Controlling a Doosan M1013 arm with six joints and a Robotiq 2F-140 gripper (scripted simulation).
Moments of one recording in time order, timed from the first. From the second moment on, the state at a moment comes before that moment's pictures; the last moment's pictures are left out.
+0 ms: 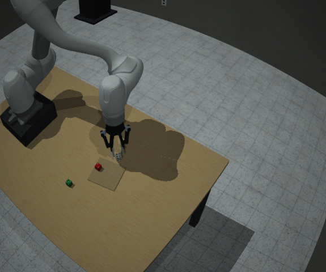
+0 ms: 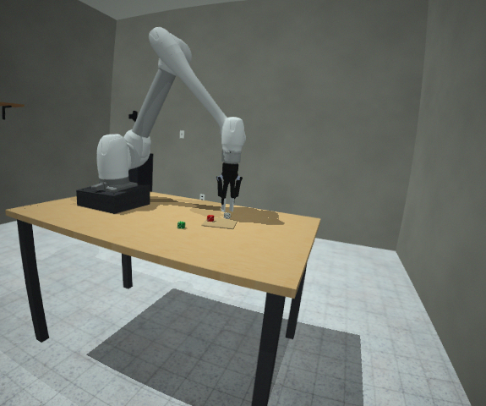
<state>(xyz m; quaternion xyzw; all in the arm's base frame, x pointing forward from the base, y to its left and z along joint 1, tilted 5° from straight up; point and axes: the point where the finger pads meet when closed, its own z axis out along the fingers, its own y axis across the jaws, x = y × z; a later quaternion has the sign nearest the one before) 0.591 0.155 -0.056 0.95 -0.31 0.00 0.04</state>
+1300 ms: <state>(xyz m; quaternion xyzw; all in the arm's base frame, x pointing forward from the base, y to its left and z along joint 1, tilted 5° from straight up) 0.591 0.152 -0.082 0.95 -0.31 0.00 0.04</state>
